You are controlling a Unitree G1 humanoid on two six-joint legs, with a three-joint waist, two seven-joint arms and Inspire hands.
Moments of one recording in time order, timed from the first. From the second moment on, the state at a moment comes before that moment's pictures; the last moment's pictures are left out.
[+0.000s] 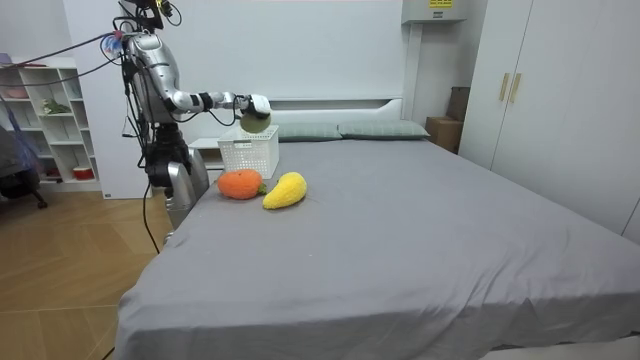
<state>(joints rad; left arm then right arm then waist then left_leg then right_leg) 0.12 0.22 0.09 1.13 -0.15 0.18 0.11 -0.26 -0.26 0.44 -0.05 -0.16 0.27 0.10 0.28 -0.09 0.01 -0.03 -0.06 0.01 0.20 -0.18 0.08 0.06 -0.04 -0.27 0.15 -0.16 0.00</state>
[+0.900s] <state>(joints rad) 0.13 0.22 0.10 1.11 -0.15 0.15 0.13 -0.23 -0.27 0.46 0.11 -0.03 0.24 0.05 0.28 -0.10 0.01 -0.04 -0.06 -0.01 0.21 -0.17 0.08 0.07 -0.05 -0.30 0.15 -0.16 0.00</state>
